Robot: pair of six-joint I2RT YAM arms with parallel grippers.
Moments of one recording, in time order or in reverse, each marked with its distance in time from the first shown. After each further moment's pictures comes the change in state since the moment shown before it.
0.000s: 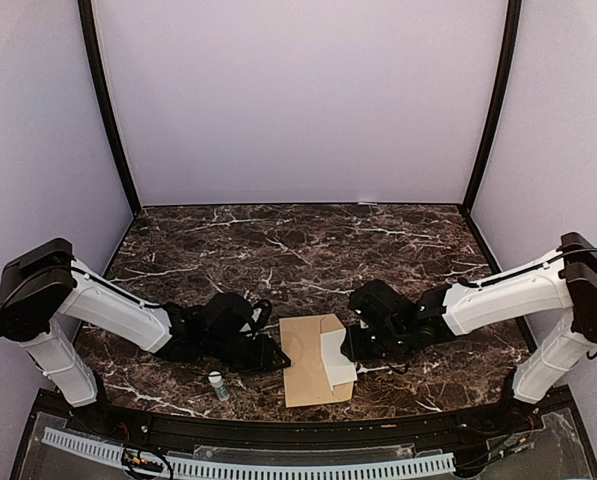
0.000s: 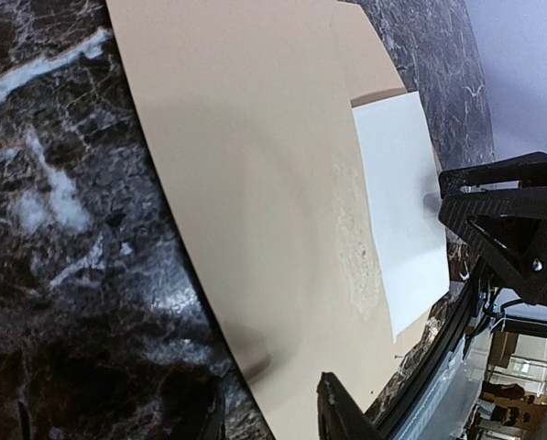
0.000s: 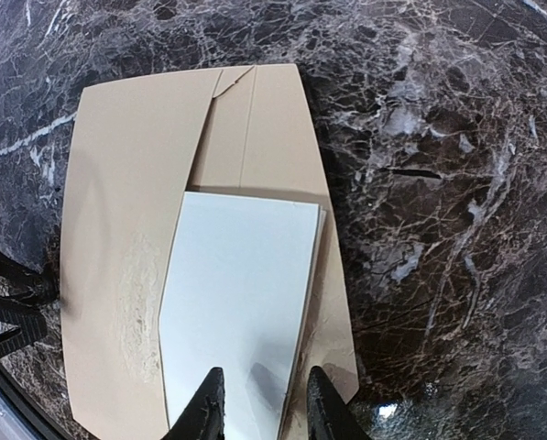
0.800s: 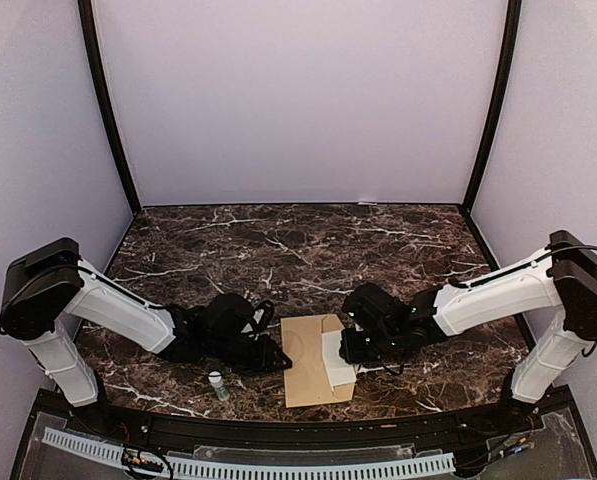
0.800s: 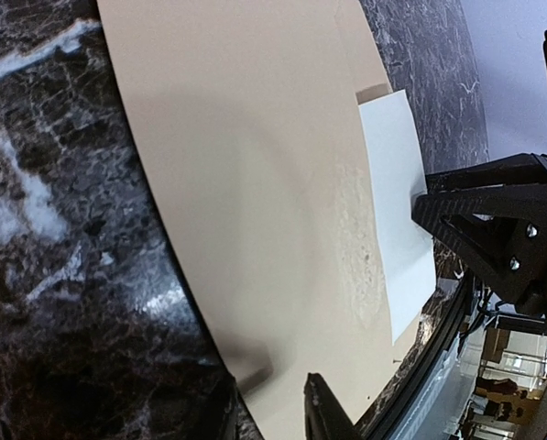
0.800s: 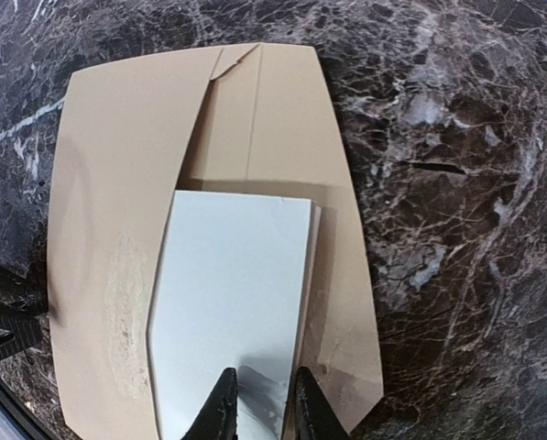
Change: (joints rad) left arm 0.002 0.030 0.000 0.042 0.027 -0.007; right arm 0.004 0.058 0.021 0.002 -0.006 0.000
